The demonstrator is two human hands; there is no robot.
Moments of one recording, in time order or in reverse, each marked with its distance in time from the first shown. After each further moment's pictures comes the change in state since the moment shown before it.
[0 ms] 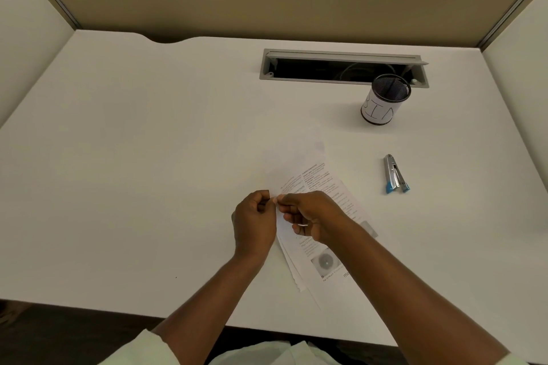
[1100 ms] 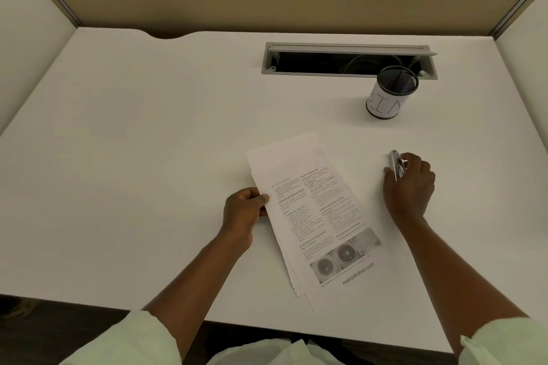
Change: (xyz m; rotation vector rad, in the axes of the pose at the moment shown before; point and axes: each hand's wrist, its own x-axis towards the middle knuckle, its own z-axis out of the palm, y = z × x) left_hand 0.039 -0.014 -0.012 -0.289 -0.203 -0.475; right_hand 0.069 0.023 -0.165 -0.601 1.036 -0.724
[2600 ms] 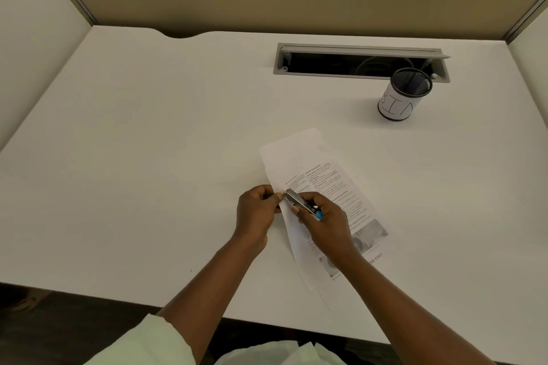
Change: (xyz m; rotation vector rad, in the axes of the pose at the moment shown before) left_hand -0.009 -0.001 -0.001 0.033 0.002 0.135; right_hand -0.141 -0.109 0.022 0.571 -0.619 -0.074
